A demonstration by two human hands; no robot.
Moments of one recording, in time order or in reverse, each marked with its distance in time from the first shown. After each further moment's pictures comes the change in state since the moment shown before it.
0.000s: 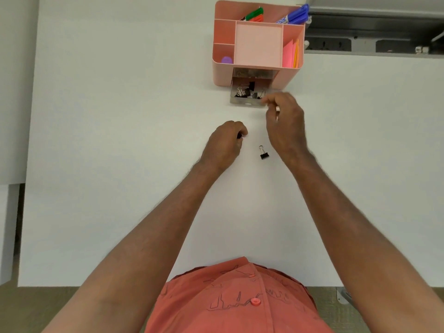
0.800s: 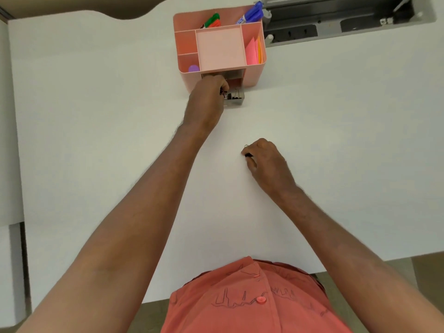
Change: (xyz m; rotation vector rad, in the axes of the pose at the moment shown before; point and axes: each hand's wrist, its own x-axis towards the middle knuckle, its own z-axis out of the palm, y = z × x) left_hand 0.076 0.040 -0.044 0.111 0.152 0.143; right_hand -0.102 0.032 0.001 -0.247 -0.204 0.043
